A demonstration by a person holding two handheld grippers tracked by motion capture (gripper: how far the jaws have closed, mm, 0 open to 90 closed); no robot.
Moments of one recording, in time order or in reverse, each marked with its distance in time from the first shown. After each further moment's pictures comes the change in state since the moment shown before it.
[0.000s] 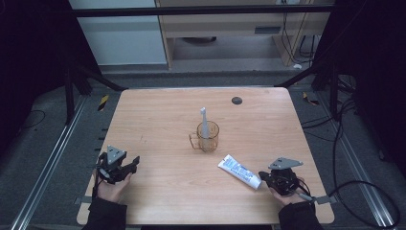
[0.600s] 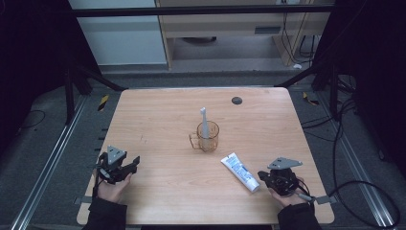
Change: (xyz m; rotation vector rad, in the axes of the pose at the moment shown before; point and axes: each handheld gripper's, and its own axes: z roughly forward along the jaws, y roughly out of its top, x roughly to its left) left arm -0.001 0.000 0.000 0.003 0.000 0.008; right arm 0.001 0.007 -0.005 -0.007 -0.017 0.008
